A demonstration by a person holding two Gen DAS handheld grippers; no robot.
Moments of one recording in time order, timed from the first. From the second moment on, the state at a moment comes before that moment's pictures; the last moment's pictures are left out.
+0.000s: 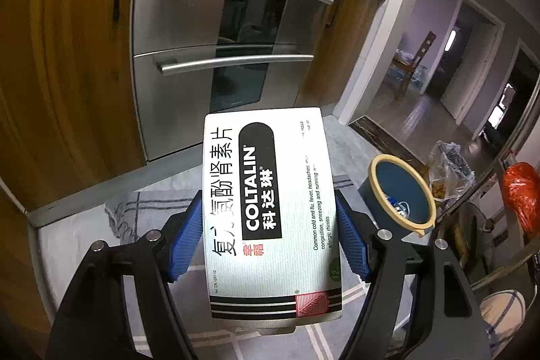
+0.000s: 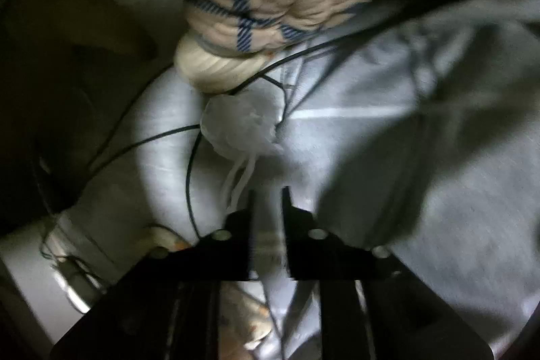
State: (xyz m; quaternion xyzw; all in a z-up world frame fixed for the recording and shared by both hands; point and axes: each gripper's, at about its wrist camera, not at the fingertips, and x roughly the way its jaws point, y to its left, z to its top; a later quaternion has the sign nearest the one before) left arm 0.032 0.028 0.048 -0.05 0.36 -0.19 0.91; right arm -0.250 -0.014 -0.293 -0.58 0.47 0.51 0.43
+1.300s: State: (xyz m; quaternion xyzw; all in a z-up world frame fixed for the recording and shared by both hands) left arm 0.051 0.027 0.044 -0.06 0.38 -0.23 0.89; right arm -0.283 -0.001 -0.348 -0.60 0.38 0.62 0.35
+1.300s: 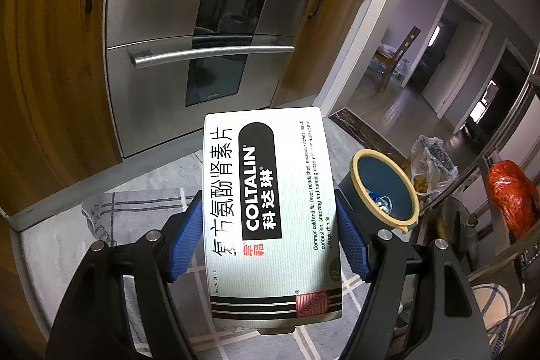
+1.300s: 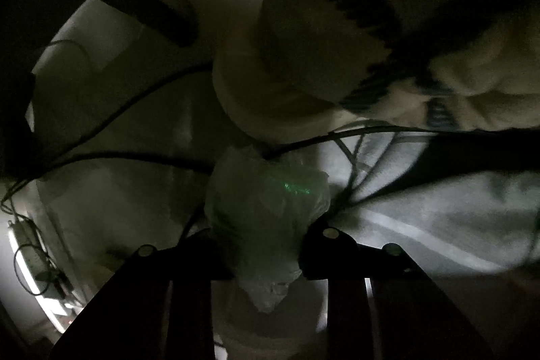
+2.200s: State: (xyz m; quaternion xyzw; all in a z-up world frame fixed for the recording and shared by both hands) left arm 0.038 0.005 0.047 -0.03 0.37 -0.23 0.90; right arm -0.209 -0.060 -0.102 -0.60 0.36 0.48 0.53
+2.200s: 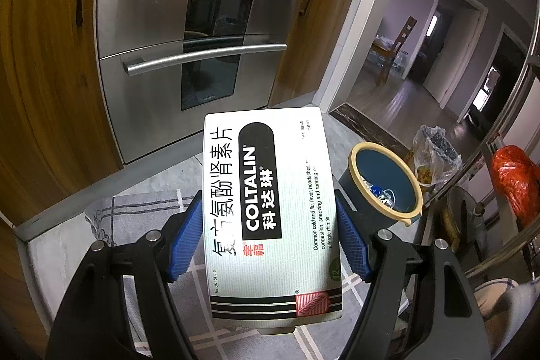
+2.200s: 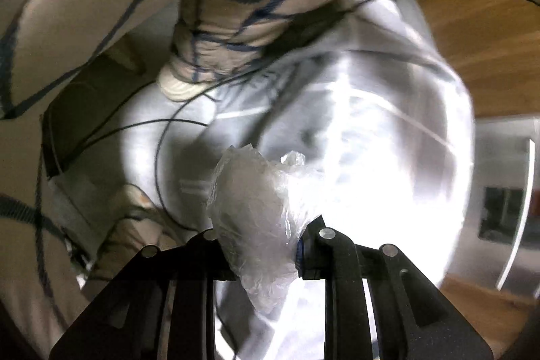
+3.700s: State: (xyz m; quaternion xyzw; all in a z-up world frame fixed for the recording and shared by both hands) left arm 0.068 -0.130 0.006 0.05 0.41 -0.28 0.87; right arm 0.058 -0.280 -0.031 -0.20 0.46 -0.02 0.86
